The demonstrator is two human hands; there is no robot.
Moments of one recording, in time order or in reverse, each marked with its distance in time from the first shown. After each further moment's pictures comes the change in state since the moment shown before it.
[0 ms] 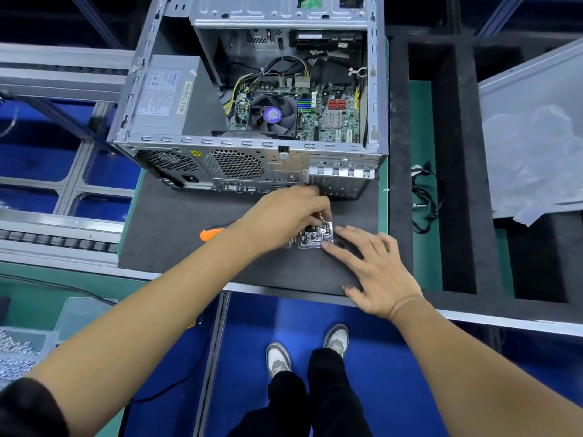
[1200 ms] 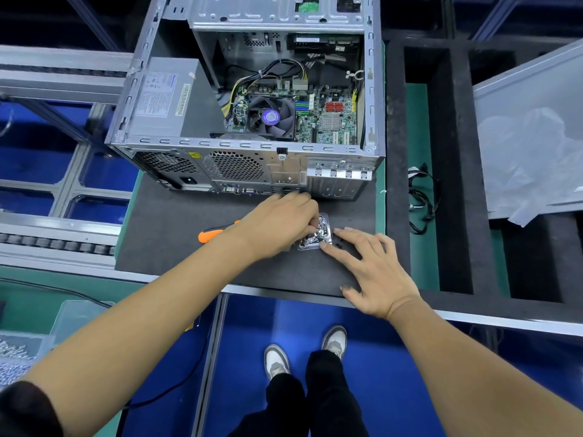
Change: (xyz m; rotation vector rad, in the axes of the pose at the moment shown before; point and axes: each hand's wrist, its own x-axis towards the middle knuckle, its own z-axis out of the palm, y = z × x) left_hand -0.006 -0.002 0.006 0.223 -0.066 0.033; right_hand 0.002 0.000 -0.001 0.017 -0.025 0.023
